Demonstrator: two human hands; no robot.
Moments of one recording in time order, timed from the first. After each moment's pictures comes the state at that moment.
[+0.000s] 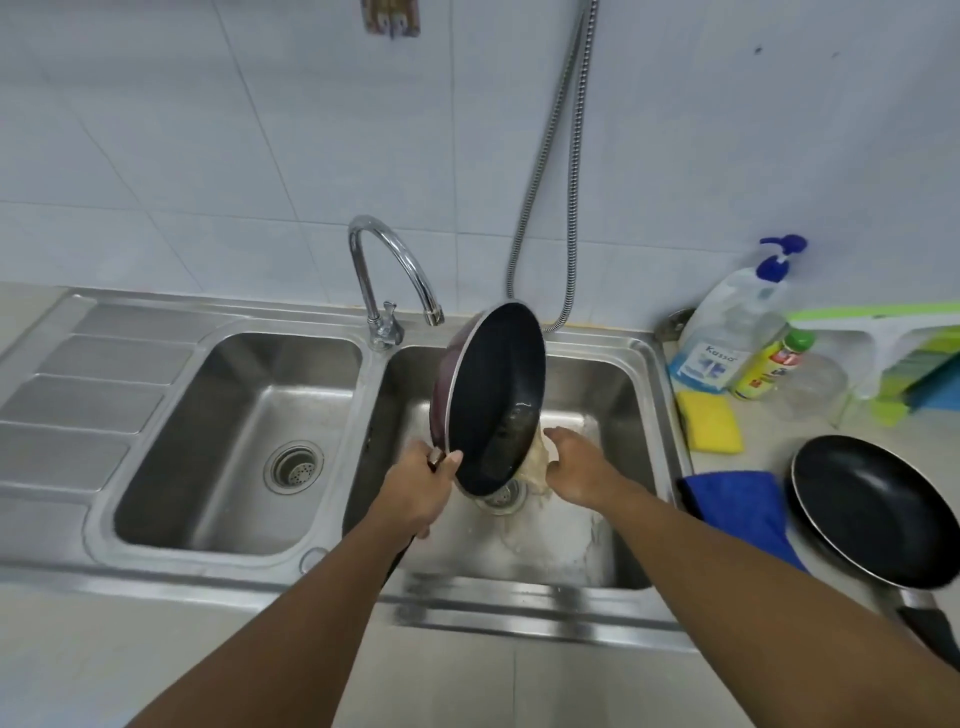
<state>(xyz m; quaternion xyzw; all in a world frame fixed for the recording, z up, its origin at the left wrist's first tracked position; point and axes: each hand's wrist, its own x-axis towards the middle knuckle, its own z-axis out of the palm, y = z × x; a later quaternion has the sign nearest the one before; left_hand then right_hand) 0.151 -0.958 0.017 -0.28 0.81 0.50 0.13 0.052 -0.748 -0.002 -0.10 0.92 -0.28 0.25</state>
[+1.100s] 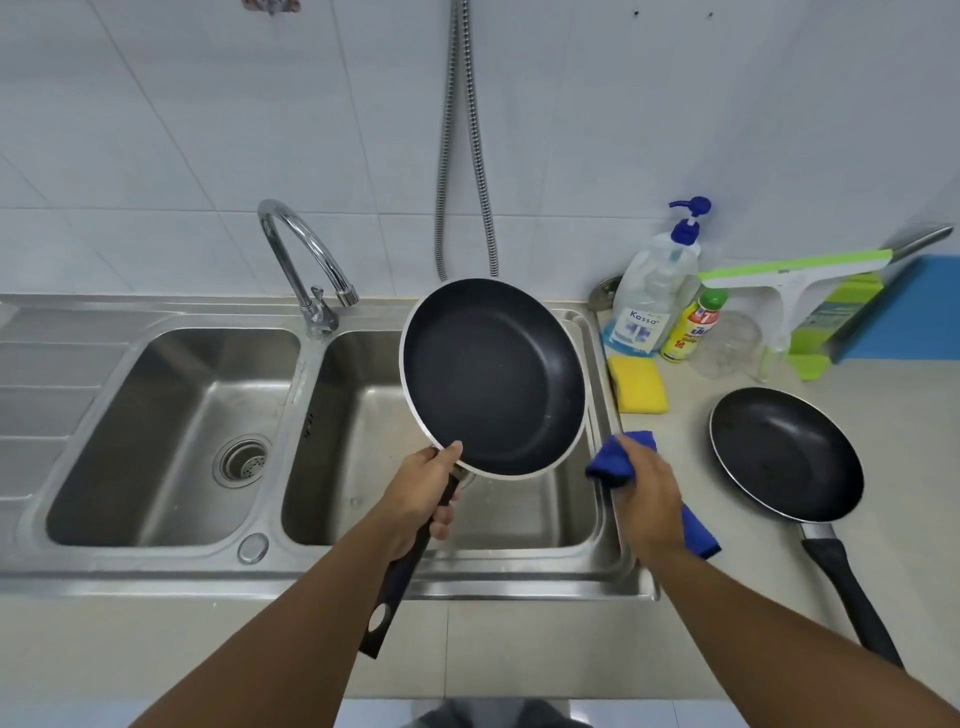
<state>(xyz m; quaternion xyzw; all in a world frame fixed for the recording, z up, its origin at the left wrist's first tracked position) 0.155 -0.861 0.015 -0.31 0.65 0.67 0.20 0.114 -0.574 -0.066 0.05 0.93 -0.36 -0.04</state>
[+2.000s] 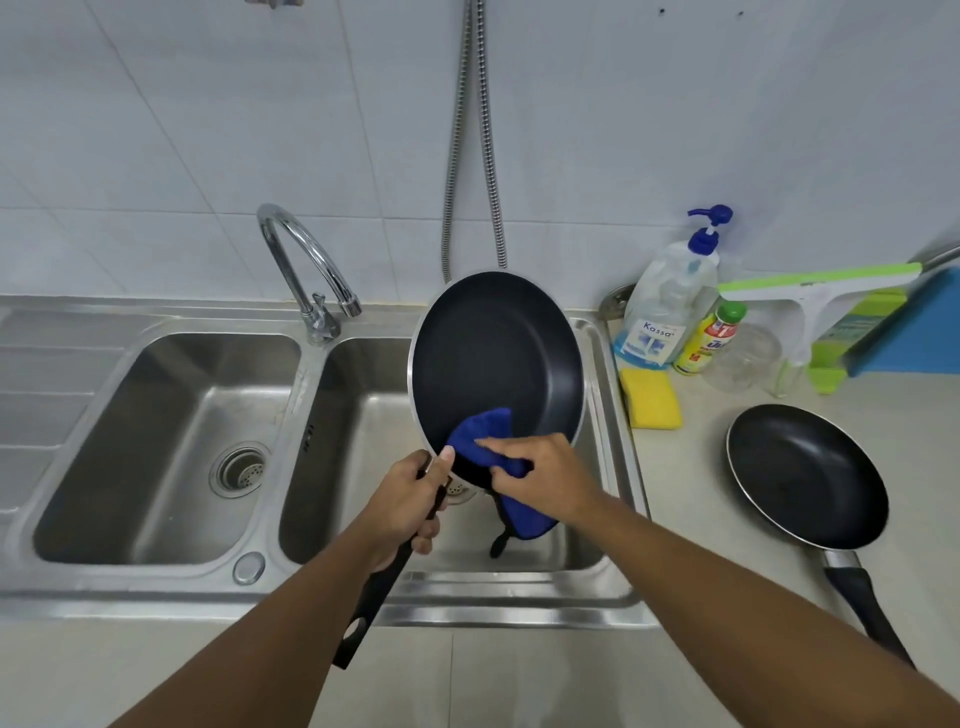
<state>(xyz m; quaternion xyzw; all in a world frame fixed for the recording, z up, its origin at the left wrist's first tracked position) 0.149 -0.887 0.013 -0.25 0.67 0.67 0.19 0.067 -0.684 -0.027 -0.27 0.87 -0.39 0.12</state>
